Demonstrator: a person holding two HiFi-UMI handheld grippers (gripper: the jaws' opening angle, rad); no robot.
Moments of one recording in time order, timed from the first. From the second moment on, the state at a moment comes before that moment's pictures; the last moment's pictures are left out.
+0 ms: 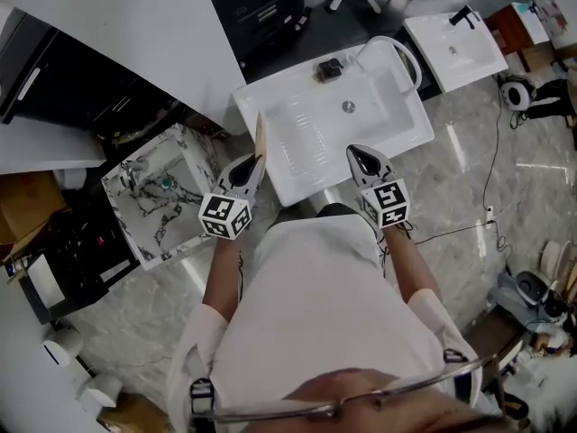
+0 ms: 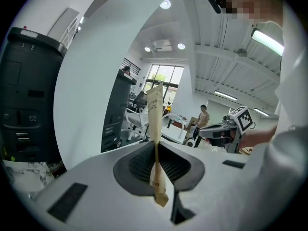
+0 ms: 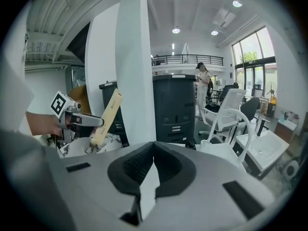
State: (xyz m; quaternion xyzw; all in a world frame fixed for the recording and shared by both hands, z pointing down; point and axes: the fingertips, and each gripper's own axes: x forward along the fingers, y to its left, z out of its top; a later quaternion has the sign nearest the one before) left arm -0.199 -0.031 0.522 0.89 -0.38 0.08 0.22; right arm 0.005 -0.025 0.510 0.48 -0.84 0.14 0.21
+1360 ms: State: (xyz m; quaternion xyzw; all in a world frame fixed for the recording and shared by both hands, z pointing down) left arm -0.118 -0.103 0.562 0.85 -0.45 0.14 0.23; right arm 0.056 -0.108 0.545 0.38 -0.88 0.18 0.22
